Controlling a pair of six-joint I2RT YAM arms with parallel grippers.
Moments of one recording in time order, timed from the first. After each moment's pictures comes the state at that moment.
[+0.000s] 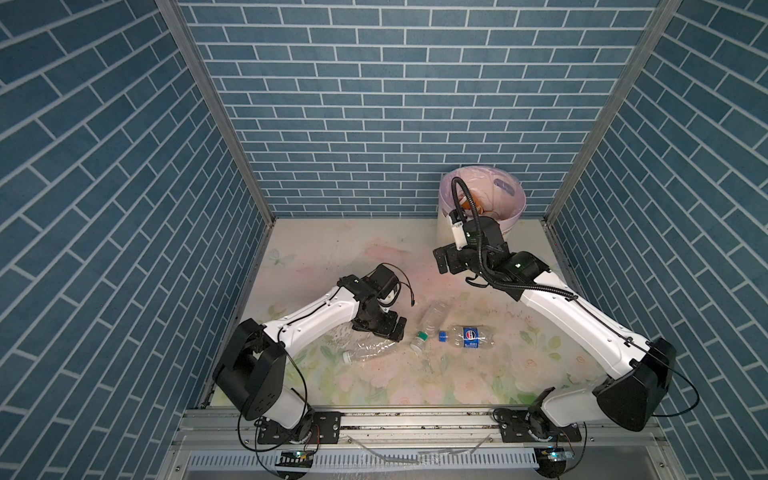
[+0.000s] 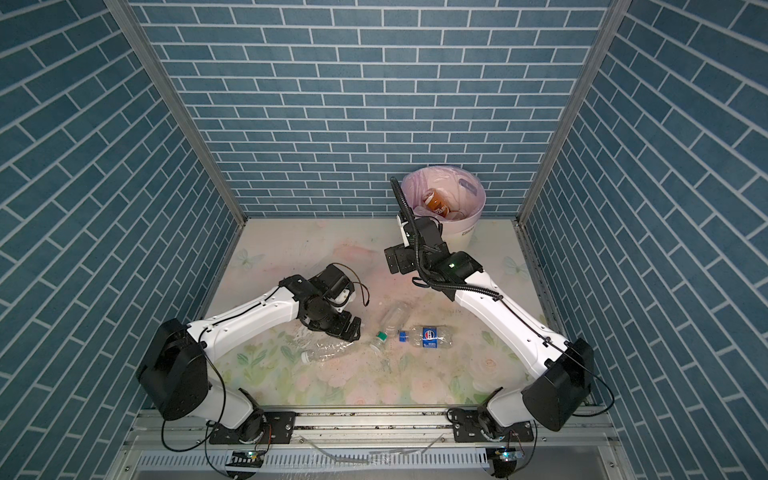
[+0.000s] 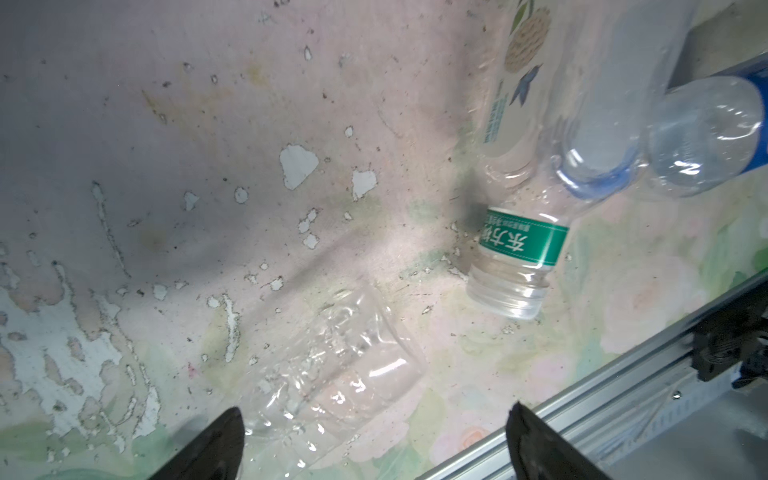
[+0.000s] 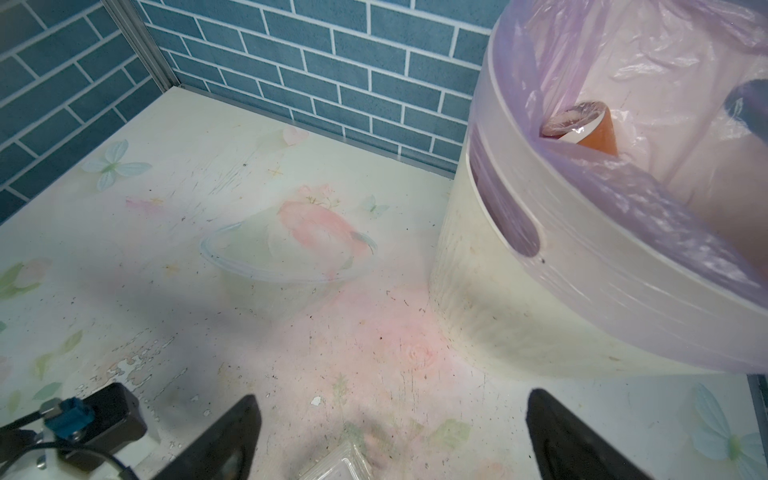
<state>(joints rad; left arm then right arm) -0.69 1.53 1.08 -0.92 0.19 -0.32 0.71 1.42 1.40 -0.57 0.22 0.11</state>
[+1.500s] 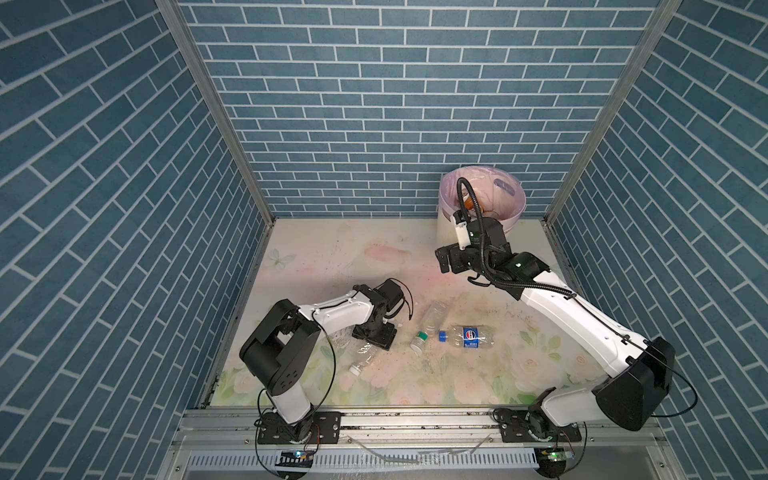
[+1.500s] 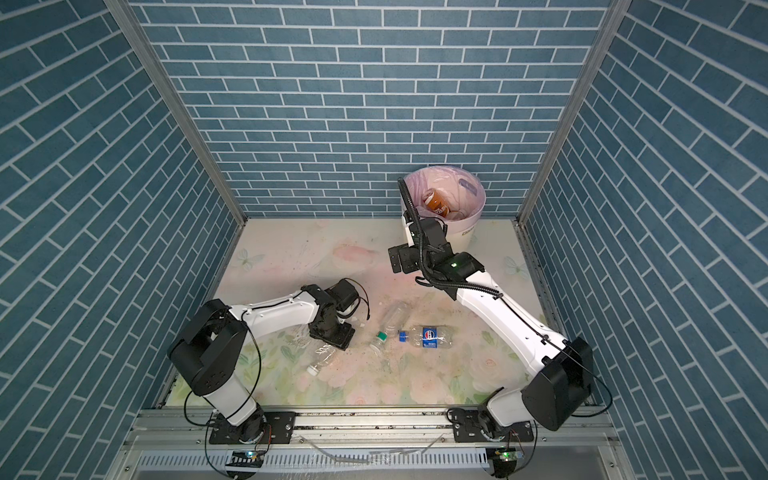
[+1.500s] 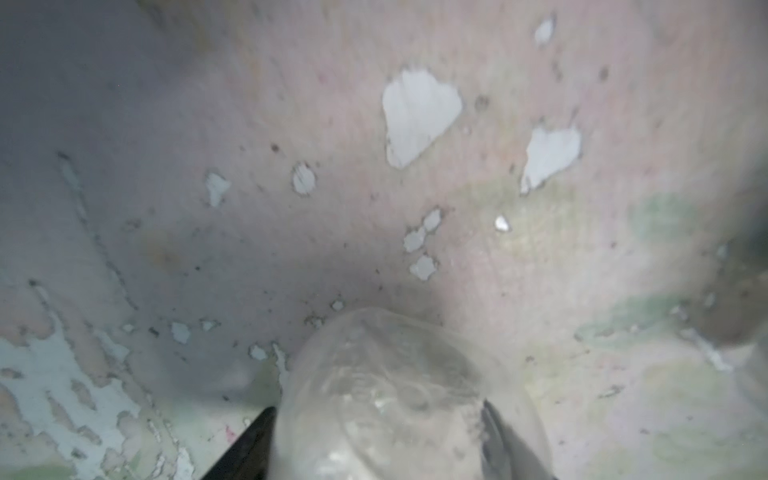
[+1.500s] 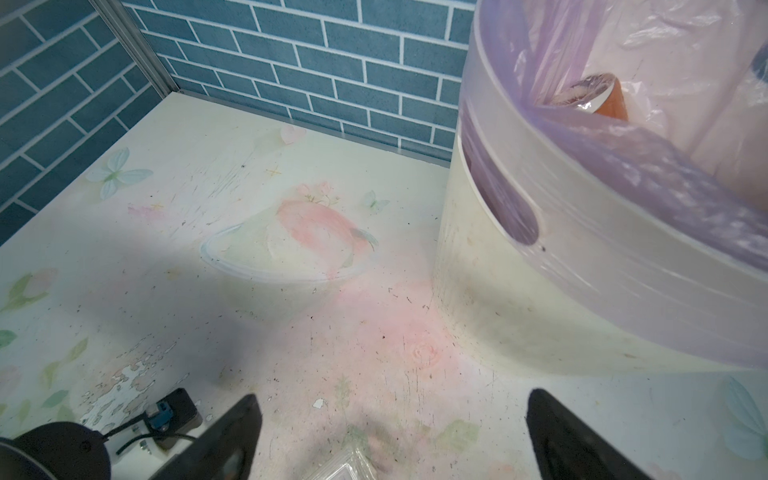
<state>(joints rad) -0.71 1.70 1.03 -0.82 0.01 -0.30 0.66 1.42 1.36 -0.54 0.17 0.14</state>
